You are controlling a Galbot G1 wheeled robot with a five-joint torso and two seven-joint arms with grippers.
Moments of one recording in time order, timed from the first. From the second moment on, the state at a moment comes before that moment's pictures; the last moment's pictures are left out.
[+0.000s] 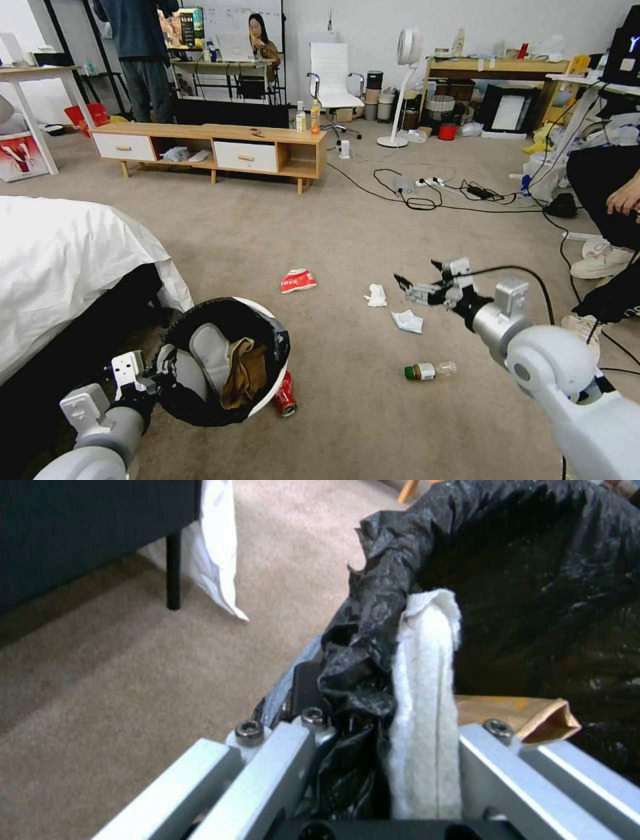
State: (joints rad) left arm 1.47 -1.34 -0.79 -2.22 -0.72 0.59 -0.25; right arm -1.01 0.89 0.38 1.96 0.61 -0.48 -0.07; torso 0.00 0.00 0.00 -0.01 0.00
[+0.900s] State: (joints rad) left arm 1.45 -1.35 -0.81 -2.24 -0.75 0.60 -0.27; right arm -0.88 0.97 -0.14 1.63 0.56 -0.37 -0.05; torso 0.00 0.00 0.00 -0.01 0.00
